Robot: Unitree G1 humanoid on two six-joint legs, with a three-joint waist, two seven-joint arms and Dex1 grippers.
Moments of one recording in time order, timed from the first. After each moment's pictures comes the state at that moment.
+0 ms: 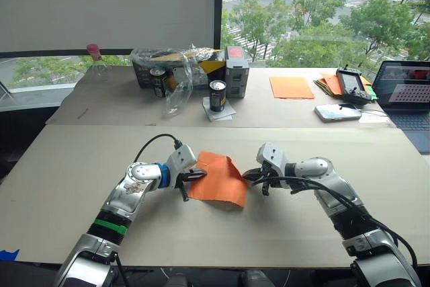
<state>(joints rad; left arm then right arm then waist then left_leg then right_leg) -0.52 0.48 -0.24 0.21 -0.10 0.31 -0.94 -0.57 -0.53 0.24 0.24 0.09 0.32 1.08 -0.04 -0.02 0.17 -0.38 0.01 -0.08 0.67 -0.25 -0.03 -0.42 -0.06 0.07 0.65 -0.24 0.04</state>
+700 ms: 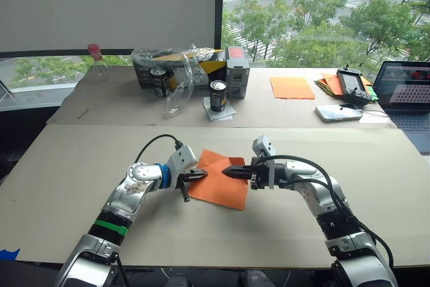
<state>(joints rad) -0.52 0.47 -0.24 0.21 -0.10 0.31 -0.93 -0.55 -0.39 0.15 0.17 0.33 0.49 1.09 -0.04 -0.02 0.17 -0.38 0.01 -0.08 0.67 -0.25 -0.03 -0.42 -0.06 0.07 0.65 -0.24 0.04</state>
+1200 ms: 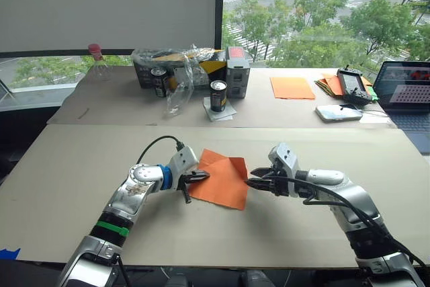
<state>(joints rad) -0.51 0.46 -0.24 0.20 -0.11 0.30 -0.95 -0.41 -0.56 0.13 -0.09 0.27 0.69 0.87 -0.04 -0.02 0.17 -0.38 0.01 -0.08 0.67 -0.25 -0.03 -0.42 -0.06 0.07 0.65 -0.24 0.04</state>
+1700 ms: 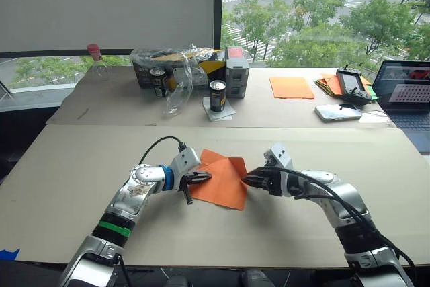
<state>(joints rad) -0.51 0.45 -0.24 0.21 -0.10 0.29 -0.96 -0.46 -0.48 0.12 -0.01 0.33 0.78 0.84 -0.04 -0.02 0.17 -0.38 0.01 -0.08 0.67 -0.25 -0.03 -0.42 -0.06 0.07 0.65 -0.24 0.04</state>
